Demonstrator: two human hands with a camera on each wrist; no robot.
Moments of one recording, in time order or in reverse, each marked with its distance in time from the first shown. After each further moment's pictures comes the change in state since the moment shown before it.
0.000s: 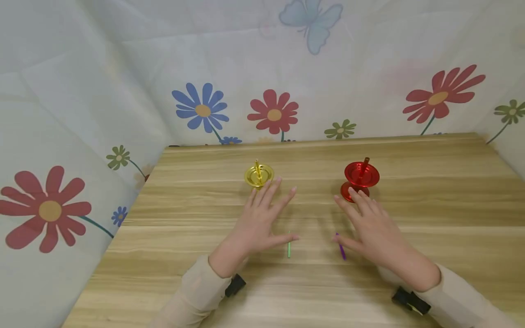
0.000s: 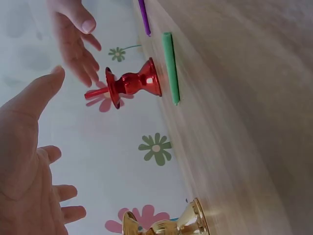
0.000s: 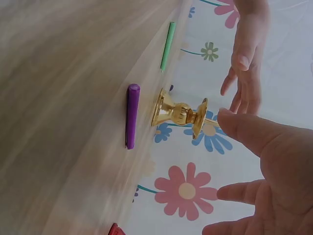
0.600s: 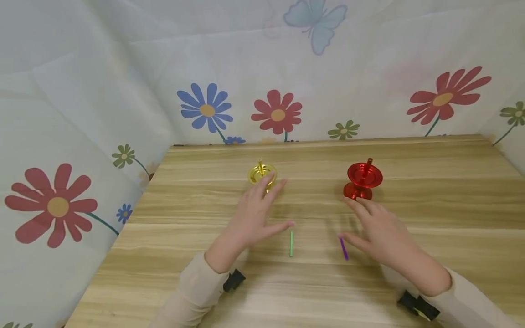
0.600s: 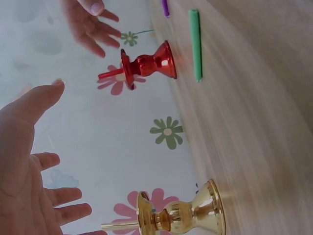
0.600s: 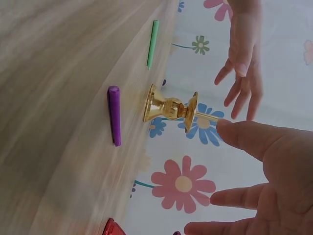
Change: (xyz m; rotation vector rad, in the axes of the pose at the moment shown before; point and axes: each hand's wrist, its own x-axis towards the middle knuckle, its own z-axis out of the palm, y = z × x) left_hand 0.002 -0.010 -0.011 -0.068 0.175 -0.027; right_hand -0.003 -0.002 -0.013 0.071 0.007 0.044
